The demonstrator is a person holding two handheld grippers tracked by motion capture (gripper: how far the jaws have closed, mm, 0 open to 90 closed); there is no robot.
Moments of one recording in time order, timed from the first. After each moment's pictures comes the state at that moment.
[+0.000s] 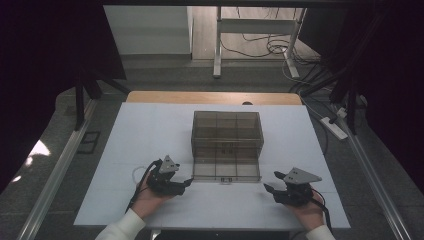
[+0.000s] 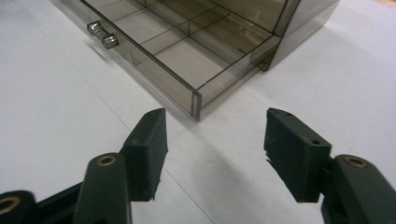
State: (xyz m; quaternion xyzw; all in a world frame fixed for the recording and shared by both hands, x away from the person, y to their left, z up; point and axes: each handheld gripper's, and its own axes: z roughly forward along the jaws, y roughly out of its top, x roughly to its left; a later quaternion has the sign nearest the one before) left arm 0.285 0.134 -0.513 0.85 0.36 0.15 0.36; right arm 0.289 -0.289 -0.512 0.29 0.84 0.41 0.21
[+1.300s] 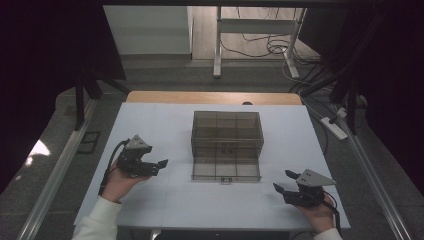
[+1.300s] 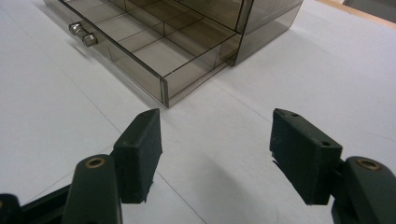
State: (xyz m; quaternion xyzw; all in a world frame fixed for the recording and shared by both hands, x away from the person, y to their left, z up) left arm 0.306 0.210 -0.463 0.81 0.42 0.14 0.37; right arm 0.287 -0.315 -0.510 0.30 0.82 0.42 0.23
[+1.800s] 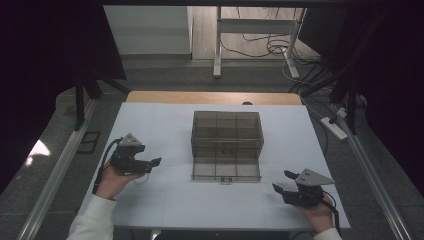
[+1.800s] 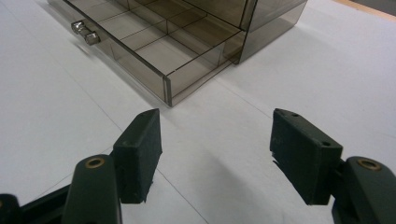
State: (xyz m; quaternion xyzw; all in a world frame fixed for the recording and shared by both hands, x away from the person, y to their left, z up) left arm 0.312 0.230 -0.468 0.81 0.44 0.14 0.36; right arm 0.288 -0.314 -0.512 0.30 0.83 0.42 0.23
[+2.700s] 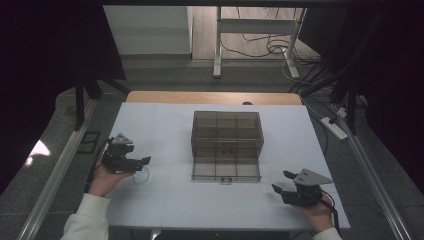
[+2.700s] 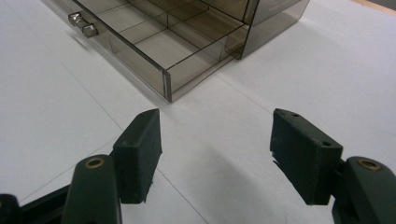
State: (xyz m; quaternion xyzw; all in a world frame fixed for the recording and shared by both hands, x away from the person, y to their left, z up) left arm 0.320 0.258 -0.484 0.80 0.48 0.15 0.32; right arm 0.291 -0.313 -0.515 0.30 0.83 0.41 0.22
